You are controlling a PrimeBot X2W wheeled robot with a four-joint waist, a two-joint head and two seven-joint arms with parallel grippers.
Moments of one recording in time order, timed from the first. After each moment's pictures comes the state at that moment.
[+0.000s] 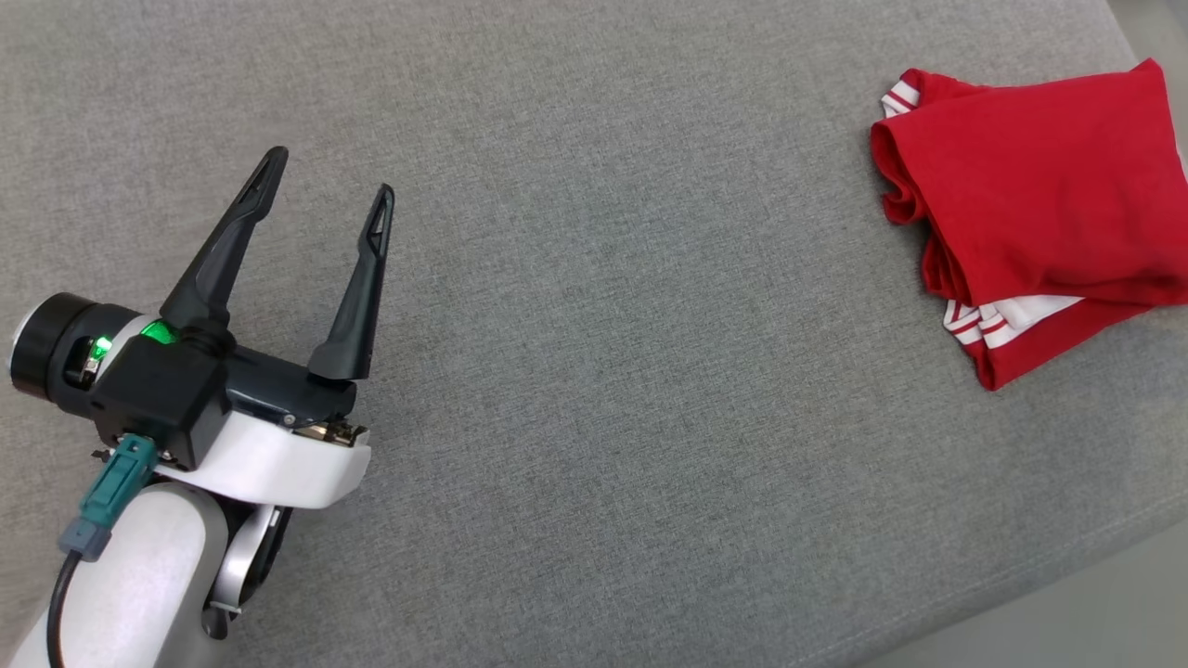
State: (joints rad) left arm -0.38 0.44 -0.38 -0.18 -0.32 0.13 -0.14; right arm -0.67 -0.52 0.06 0.55 0.30 0.13 -0.26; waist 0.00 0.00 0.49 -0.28
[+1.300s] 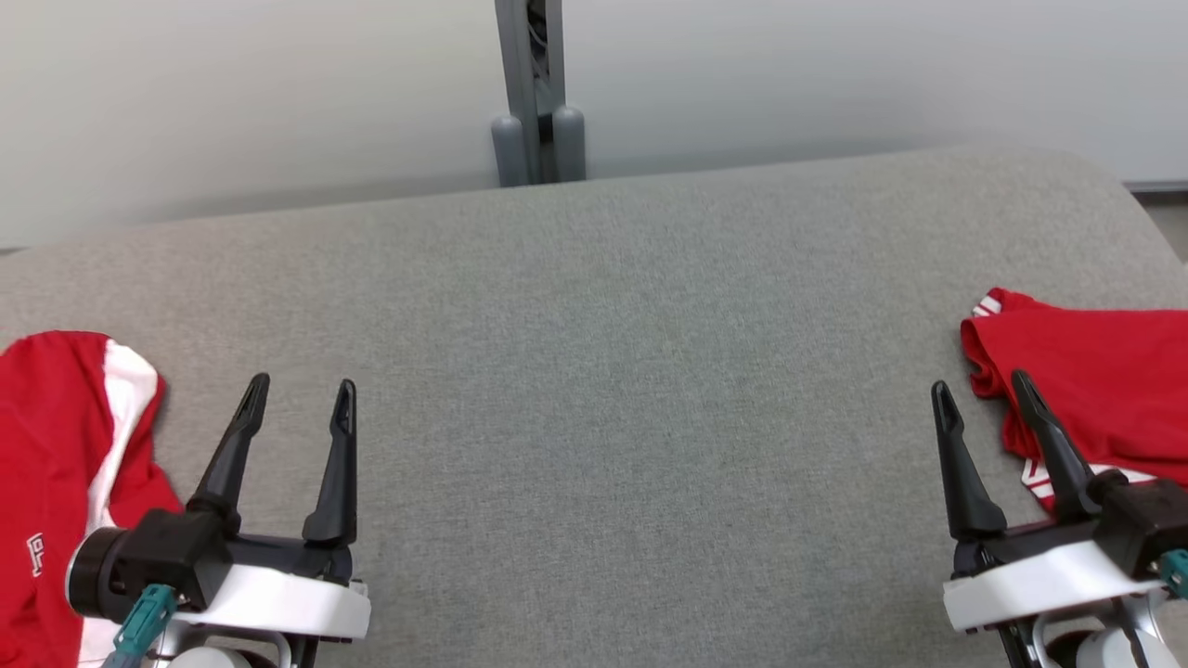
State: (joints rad) left arm -0.07 0.35 -0.33 -0.06 -0.43 0.22 -0.25; right arm -0.07 -0.07 0.03 0.04 0.16 0.13 -0.19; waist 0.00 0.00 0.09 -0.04
